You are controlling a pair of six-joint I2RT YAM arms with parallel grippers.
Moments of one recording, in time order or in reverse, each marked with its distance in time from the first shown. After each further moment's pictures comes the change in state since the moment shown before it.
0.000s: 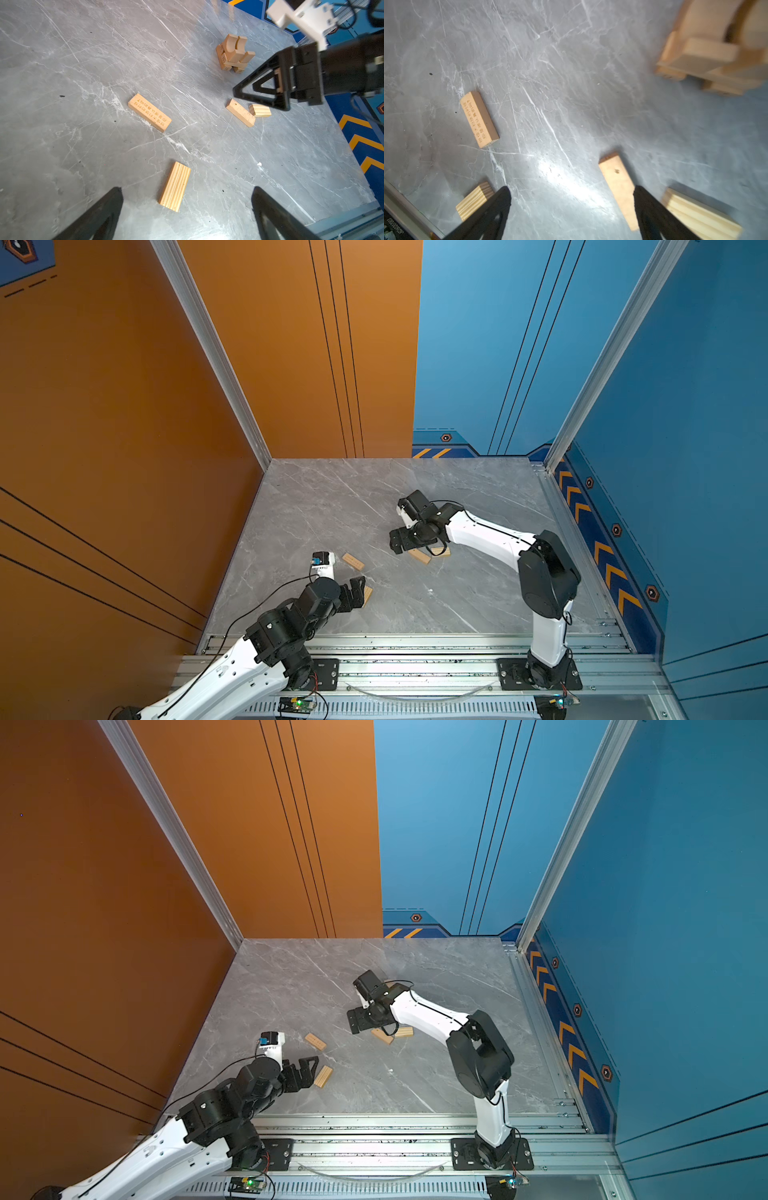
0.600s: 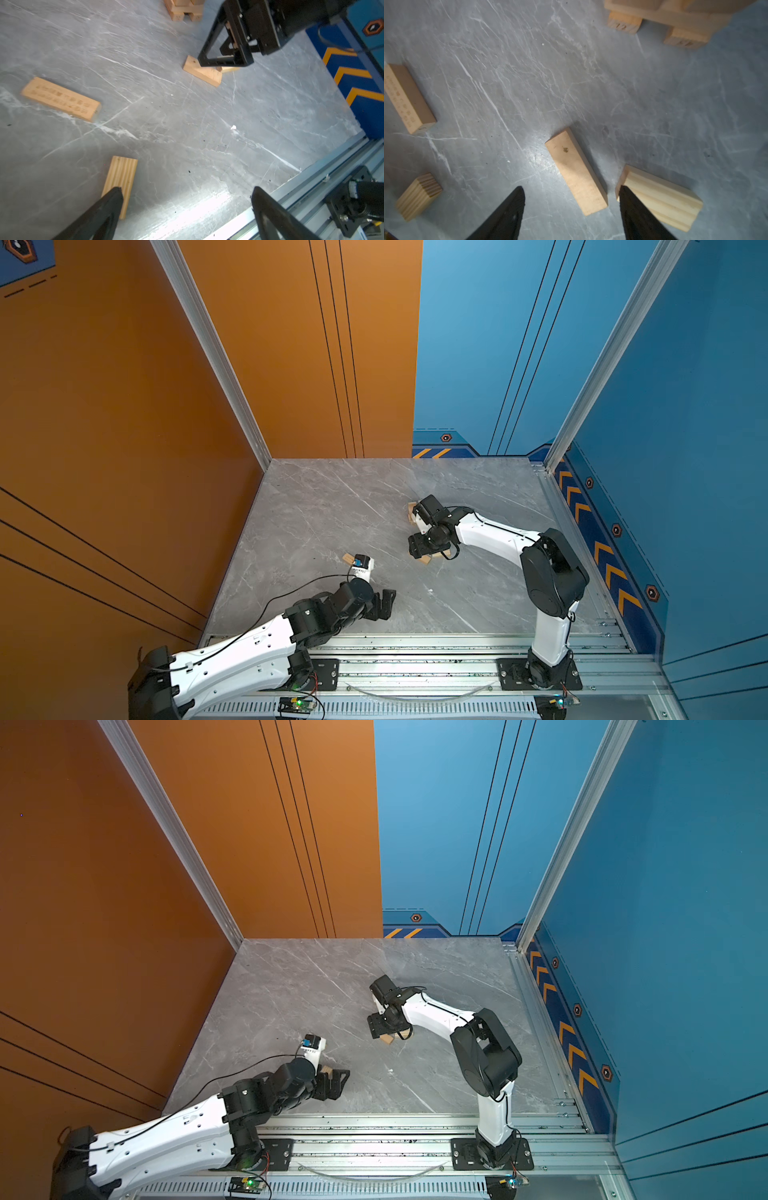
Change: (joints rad) left arm -0.214 0.341 0.001 0.270 0.081 0.058; right arm -0.060 0.014 -0.119 0.003 0.002 -0.052
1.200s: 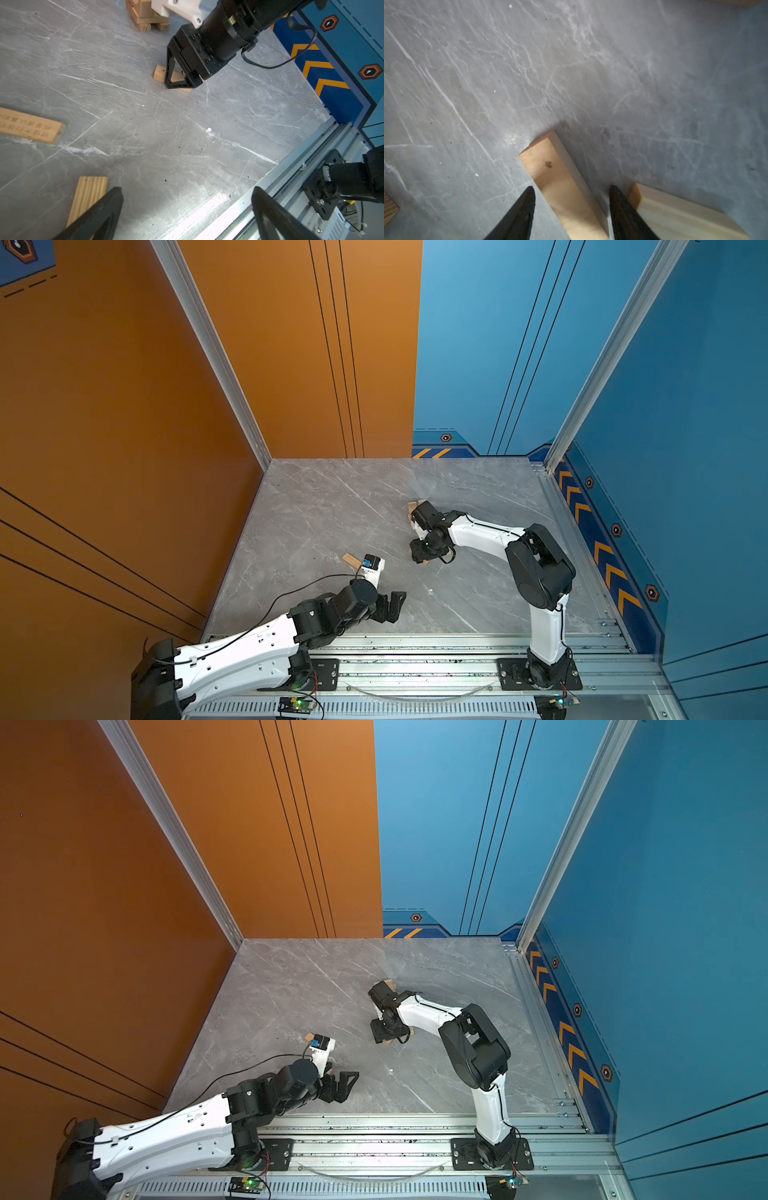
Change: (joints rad) left arm -0.029 -0.031 0.003 0.082 0.022 0.048; right arm 0.010 0.078 0.000 0.008 0.015 0.001
